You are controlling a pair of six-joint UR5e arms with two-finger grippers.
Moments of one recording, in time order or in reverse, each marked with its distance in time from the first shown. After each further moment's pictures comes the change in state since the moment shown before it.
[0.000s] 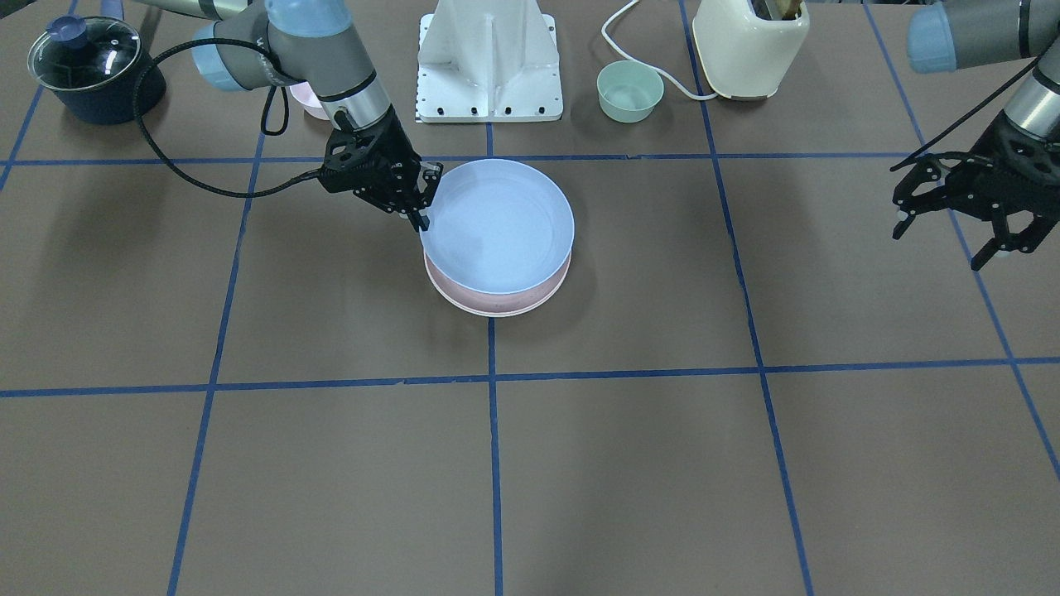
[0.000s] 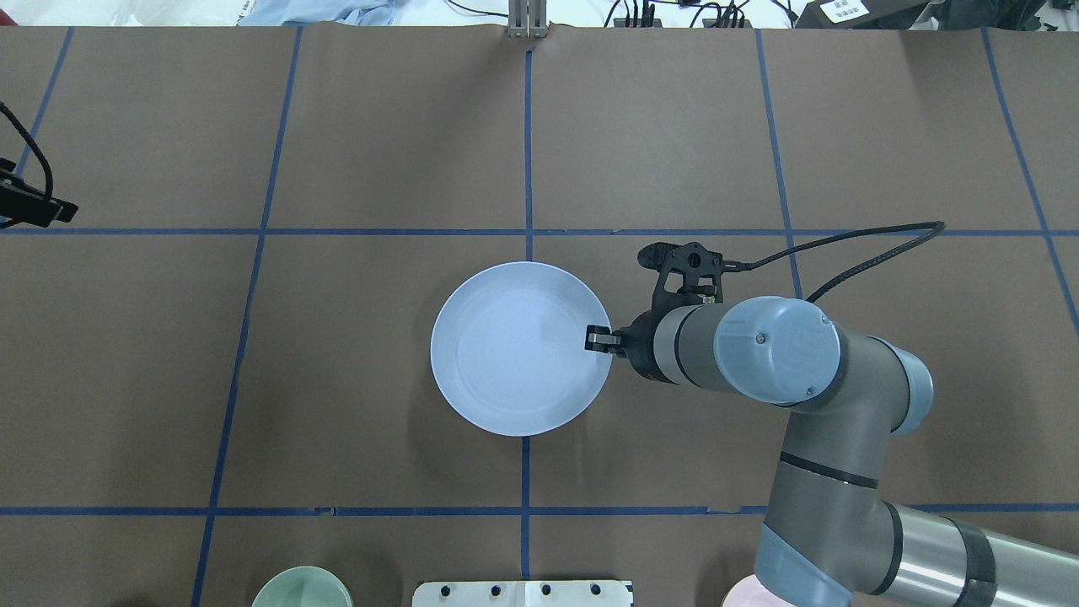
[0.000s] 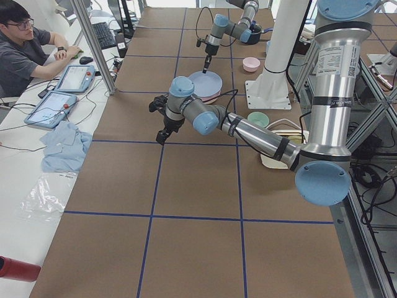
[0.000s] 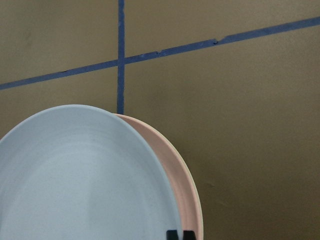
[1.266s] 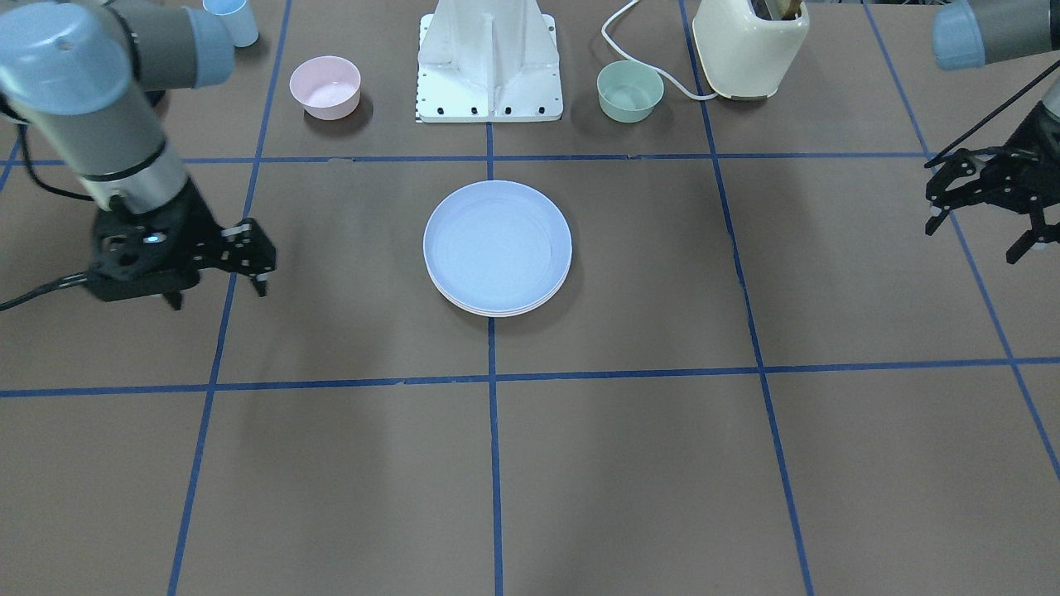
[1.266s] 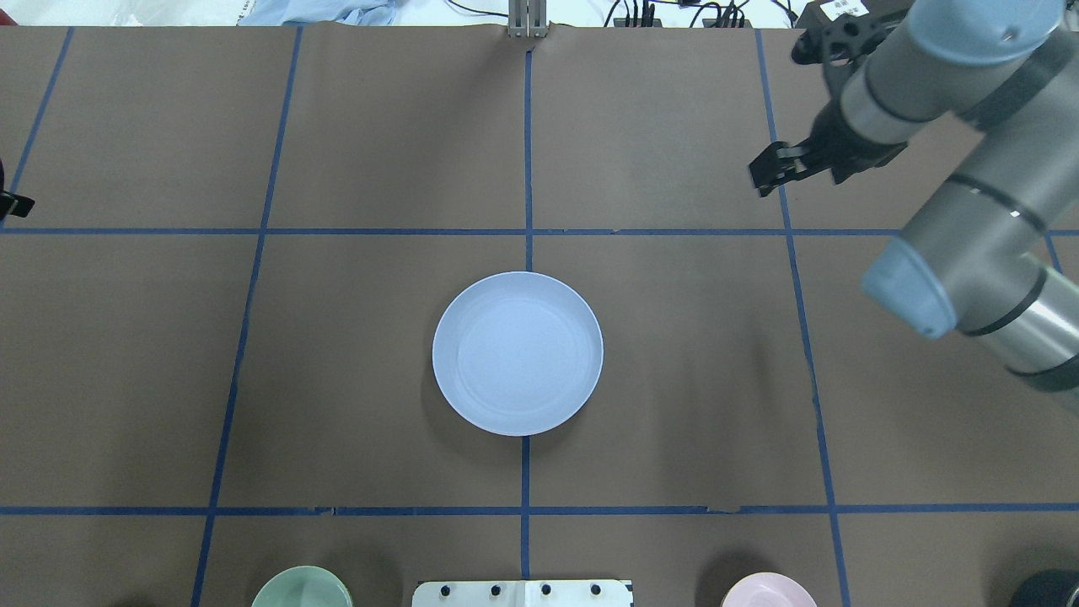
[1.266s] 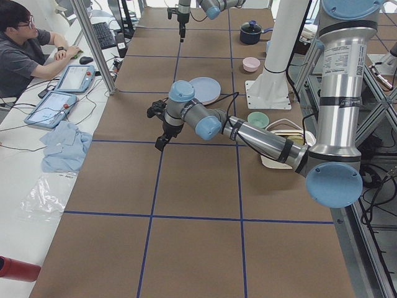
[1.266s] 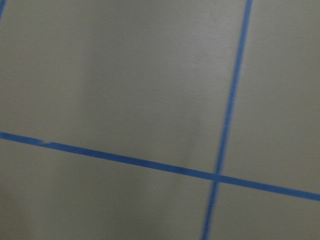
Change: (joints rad) left arm -0.086 0.046 0.002 0.002 -0.028 0.049; right arm 0.597 -0.004 -0.003 -0.488 0.459 -0.862
